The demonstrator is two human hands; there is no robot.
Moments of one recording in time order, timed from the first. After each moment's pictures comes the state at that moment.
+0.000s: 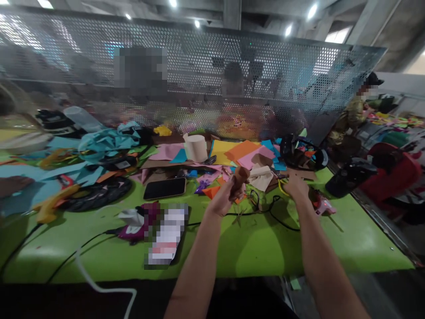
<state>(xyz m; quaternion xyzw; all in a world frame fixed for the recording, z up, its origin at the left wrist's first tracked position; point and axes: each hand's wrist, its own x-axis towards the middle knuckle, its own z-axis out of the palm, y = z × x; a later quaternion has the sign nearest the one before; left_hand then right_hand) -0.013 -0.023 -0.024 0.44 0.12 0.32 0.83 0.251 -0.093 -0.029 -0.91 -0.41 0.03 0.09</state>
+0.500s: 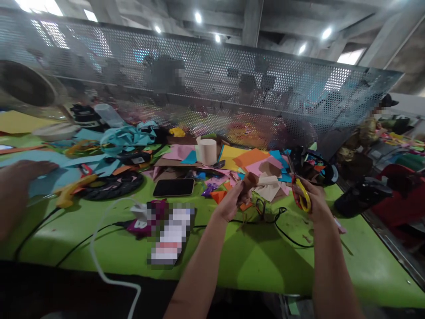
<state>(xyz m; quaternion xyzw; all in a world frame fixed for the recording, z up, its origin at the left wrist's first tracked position) -0.011 -0.026 -0.024 0.43 0.16 0.39 0.80 0.242 -0.117 -0.004 -0.61 -0.39 0.33 0.60</state>
